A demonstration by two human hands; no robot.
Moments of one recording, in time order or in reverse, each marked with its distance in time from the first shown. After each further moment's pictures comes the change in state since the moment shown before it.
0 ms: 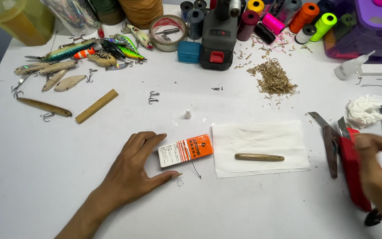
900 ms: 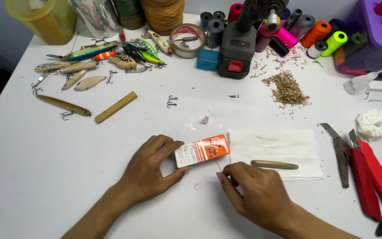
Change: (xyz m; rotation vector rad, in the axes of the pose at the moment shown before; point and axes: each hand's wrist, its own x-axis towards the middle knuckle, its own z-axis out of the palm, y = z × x) left_hand -0.002 -0.012 -0.003 -0.093 0.088 0.096; right_hand -0.002 -0.201 0.067 0.231 -0.257 -0.601
